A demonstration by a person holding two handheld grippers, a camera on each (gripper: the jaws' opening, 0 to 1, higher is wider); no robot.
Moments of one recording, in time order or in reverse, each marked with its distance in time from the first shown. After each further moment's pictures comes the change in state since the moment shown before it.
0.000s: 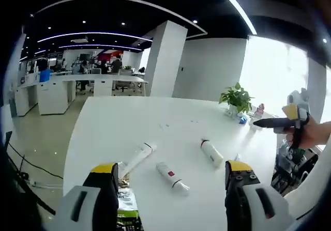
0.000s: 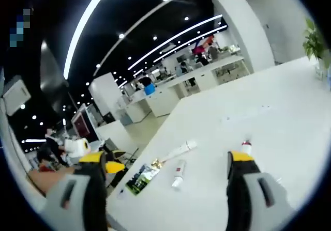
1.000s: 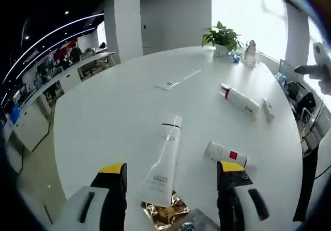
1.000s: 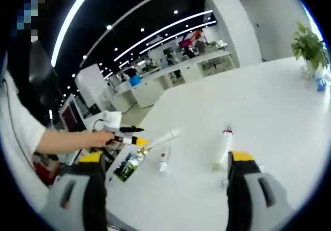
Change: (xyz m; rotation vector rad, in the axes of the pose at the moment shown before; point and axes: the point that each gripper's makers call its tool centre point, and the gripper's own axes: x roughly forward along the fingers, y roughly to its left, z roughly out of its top) left arm 0.126 0.102 -0.028 0.292 0.382 -0.085; right arm -0.024 -0.013 -0.019 -0.069 0.098 -0.116
